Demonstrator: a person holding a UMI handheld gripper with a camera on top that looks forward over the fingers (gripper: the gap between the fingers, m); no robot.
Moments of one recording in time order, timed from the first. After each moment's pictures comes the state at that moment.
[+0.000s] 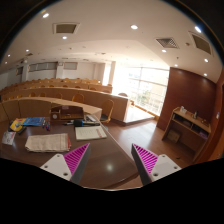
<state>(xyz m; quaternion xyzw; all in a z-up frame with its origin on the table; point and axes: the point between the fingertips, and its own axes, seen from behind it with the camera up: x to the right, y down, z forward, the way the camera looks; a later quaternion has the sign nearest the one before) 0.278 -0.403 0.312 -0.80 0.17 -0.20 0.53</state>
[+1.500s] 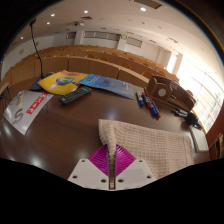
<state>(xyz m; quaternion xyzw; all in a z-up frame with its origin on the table) -0.189 0.022 -0.005 -0.90 -0.10 -0.08 0.42</state>
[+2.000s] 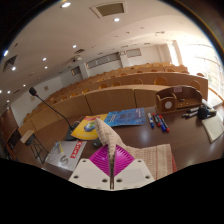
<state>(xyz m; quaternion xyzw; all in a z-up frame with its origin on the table) -0.228 0.000 0.156 -0.85 -0.01 0.17 0.50</state>
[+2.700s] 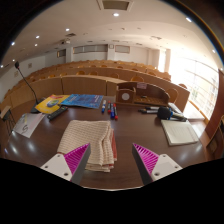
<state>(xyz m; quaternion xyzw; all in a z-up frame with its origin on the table) -0.026 -0.050 0.093 -0.88 -0.03 -0.01 0.47</state>
